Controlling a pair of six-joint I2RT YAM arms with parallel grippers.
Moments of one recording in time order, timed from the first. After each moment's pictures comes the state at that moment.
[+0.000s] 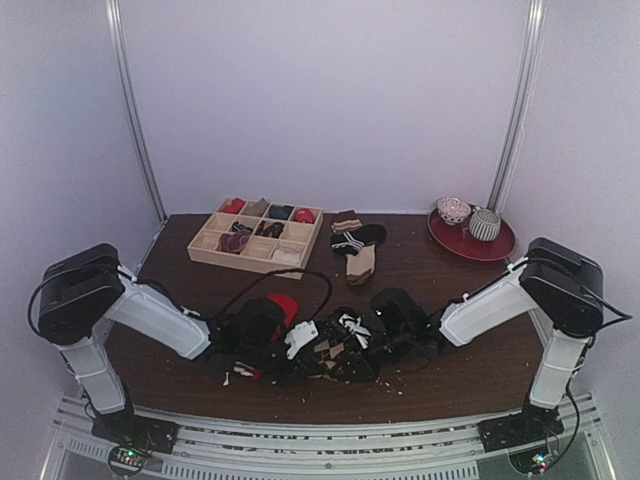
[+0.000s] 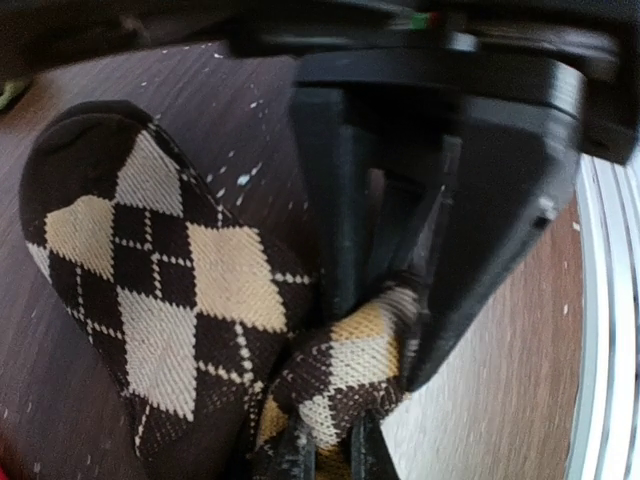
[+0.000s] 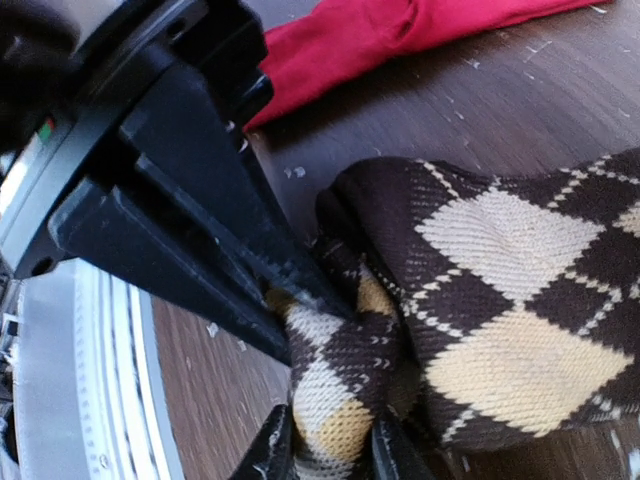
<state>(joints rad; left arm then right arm) -1.04 1.76 0.68 0.38 0.27 0.03 0.94 1.83 0.75 0.31 -0.57 0.25</state>
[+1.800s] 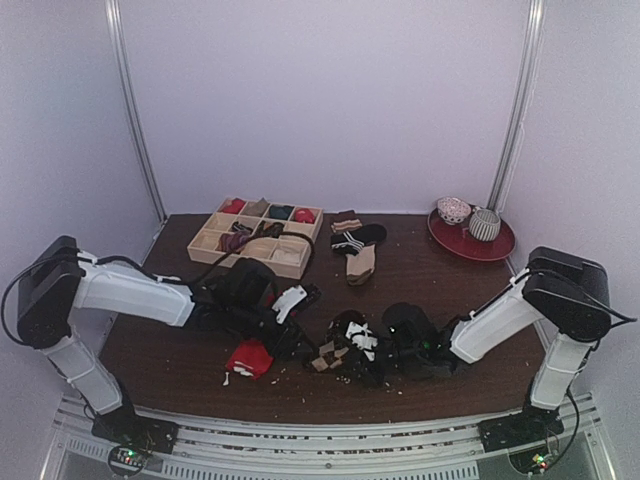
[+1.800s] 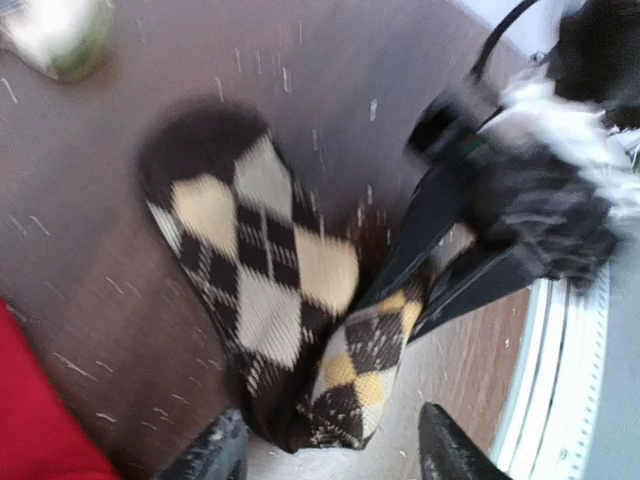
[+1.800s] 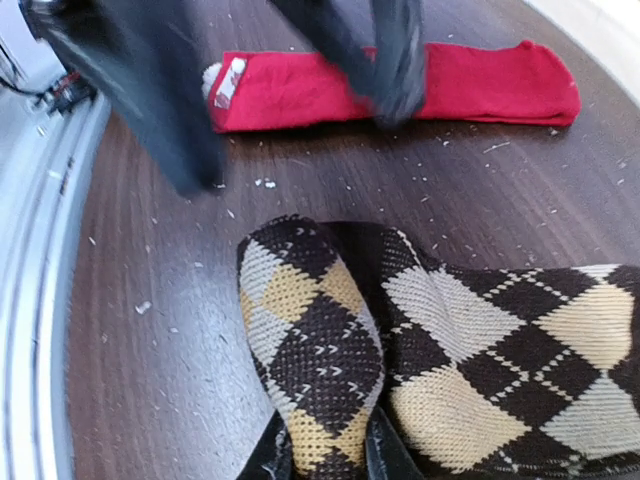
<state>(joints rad) -0.91 1.65 0.85 -0.02 0.42 -0.10 1.00 1.77 0.58 0.58 -0.26 -0.07</state>
